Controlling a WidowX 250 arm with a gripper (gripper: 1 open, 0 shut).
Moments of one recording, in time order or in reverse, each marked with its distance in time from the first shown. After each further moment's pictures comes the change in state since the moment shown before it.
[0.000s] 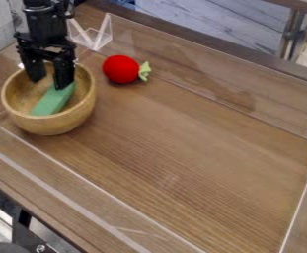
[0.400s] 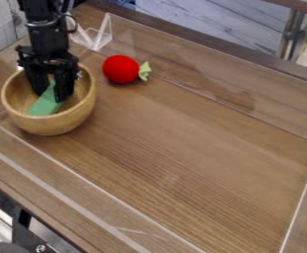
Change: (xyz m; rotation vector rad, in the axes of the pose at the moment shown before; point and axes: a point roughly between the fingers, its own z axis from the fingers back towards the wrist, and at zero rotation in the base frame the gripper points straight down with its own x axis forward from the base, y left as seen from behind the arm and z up) arm -0.007 -0.011 -0.015 0.003 0.013 0.016
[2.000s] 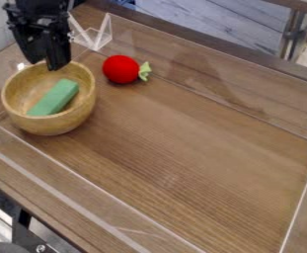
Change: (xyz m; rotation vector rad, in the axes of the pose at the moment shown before) arm -0.029 -0.040 0.070 -0.074 -0.054 -0.182
